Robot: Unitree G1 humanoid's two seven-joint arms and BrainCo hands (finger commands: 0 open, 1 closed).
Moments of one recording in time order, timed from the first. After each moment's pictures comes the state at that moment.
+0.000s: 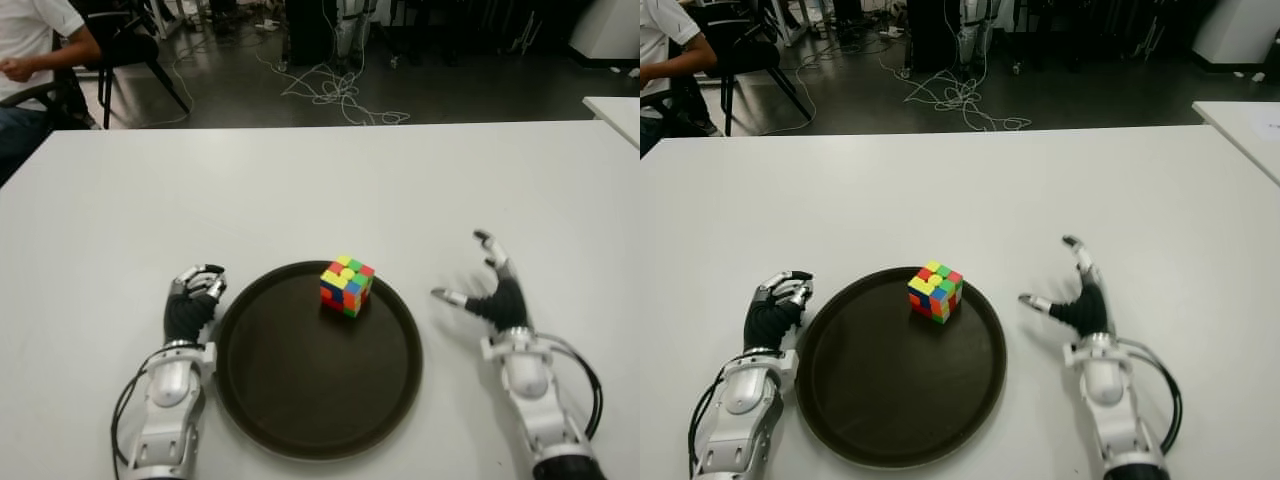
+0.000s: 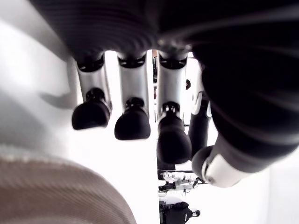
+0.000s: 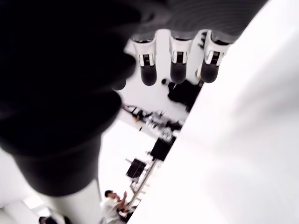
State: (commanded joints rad) left arm 0.10 -0.04 0.09 0.18 0.00 0.02 0.11; right arm 0.03 -0.12 -0.01 0.42 -0.24 -0.45 -0.22
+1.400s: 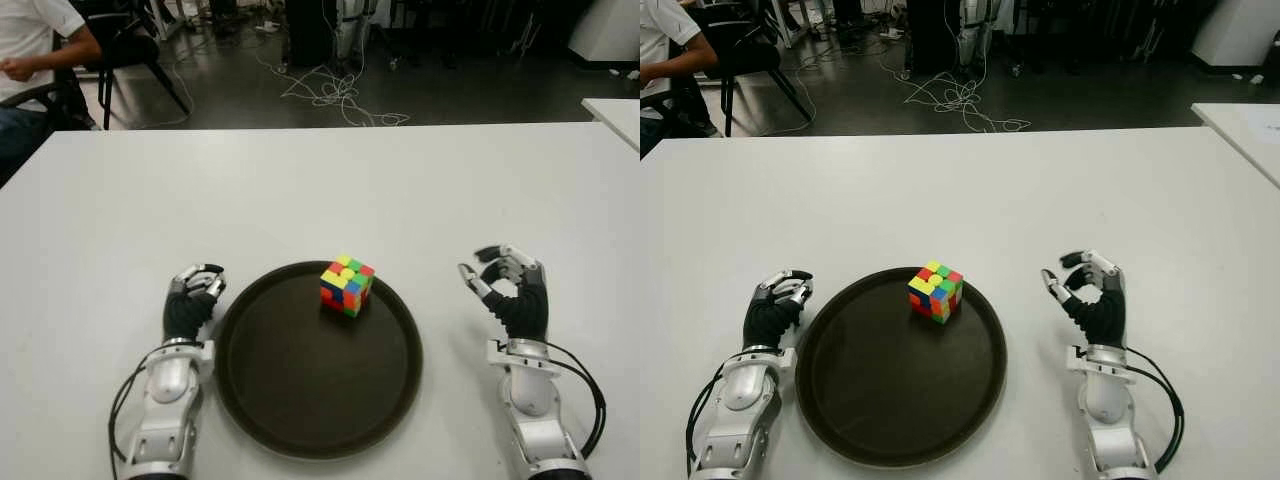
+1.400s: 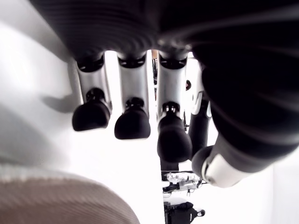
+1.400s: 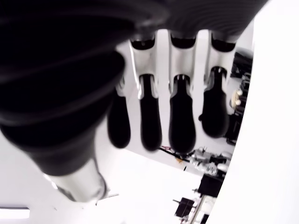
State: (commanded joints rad) left arm 0.08 -0.01 0.10 0.19 0.01 0.02 0.10; right arm 0.16 -0.02 -0.03 0.36 -0.14 -0.56 -0.31
